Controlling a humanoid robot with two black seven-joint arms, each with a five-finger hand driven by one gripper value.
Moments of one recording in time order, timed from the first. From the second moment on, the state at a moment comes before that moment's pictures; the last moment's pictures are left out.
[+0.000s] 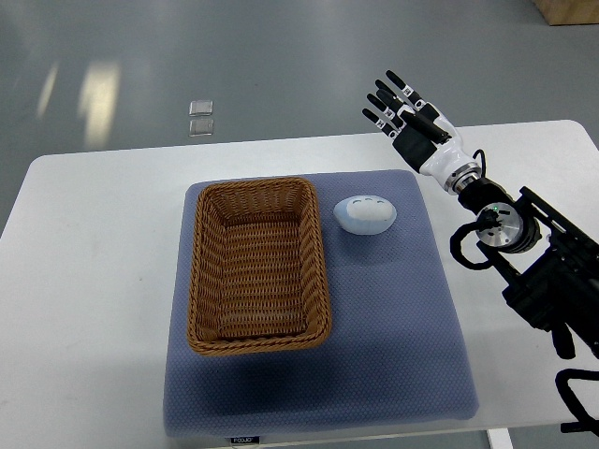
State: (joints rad) left arm -0.08 0.00 -0.15 -0.21 0.07 -0.06 0.02; right arm 0.64 -0.11 1.05 0.84 -0.21 0.25 0.15
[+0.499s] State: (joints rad) left arm -0.08 0.00 -0.15 -0.22 0.06 -0.06 0.02; right arm 0.65 -0.11 1.01 0.84 -0.21 0.25 0.15
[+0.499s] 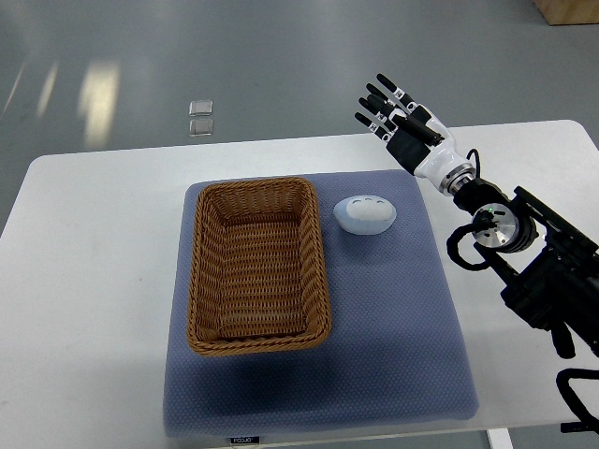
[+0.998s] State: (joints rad) left arm -0.08 0.00 -0.15 -0.21 0.06 -0.06 0.02; right arm 0.76 -0.22 0.84 0.85 -0.60 0.32 0.13
